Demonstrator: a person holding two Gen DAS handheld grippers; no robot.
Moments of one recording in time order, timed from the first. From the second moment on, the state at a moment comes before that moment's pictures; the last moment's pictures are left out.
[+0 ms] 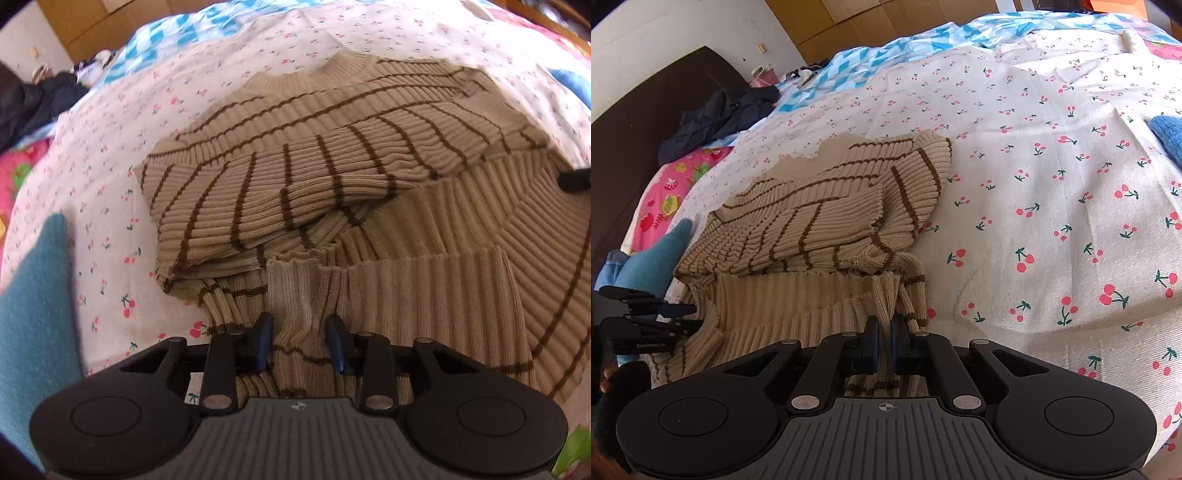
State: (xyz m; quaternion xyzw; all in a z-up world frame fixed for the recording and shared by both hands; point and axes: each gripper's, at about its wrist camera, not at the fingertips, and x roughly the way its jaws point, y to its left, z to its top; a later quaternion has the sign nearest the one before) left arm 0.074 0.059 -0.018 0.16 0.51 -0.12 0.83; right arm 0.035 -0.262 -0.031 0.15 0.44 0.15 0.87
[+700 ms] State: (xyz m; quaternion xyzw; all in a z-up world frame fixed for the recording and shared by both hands) left arm 0.041 0.141 0.034 -0.08 0.45 -0.07 0.88; right arm 0.024 -0.275 0.016 0.21 0.37 0.15 0.89
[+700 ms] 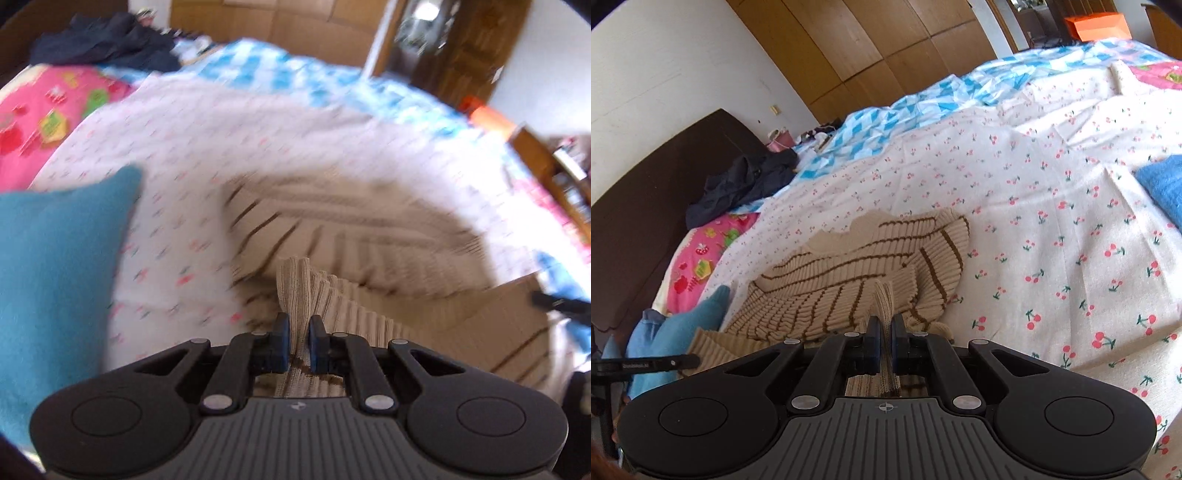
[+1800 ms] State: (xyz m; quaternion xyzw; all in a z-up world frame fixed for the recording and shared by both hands) left arm 0.020 0.101 0.026 0.09 0.45 -0.04 0.89; right arm 0.023 -0.256 -0.010 0.18 0.42 0.14 0.88
